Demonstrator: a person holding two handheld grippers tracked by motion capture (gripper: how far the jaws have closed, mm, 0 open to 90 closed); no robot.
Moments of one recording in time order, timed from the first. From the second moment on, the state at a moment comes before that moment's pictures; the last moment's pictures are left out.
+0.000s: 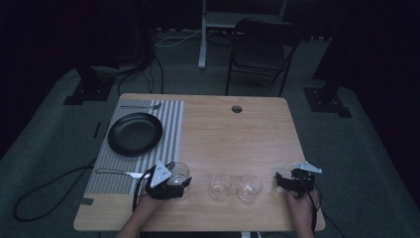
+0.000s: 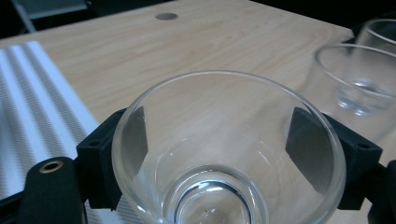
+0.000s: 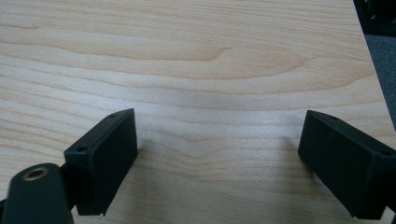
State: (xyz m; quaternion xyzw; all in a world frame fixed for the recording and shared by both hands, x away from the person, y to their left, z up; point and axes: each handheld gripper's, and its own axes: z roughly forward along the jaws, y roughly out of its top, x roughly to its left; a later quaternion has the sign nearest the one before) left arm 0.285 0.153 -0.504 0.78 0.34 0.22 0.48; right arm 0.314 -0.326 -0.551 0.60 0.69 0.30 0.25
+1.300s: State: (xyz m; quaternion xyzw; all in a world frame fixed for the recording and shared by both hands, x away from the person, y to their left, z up) left arm 0.358 0.212 -0.509 0.76 0.43 0.24 0.43; right arm 0.314 -0.326 -0.551 0.60 0.69 0.30 0.25
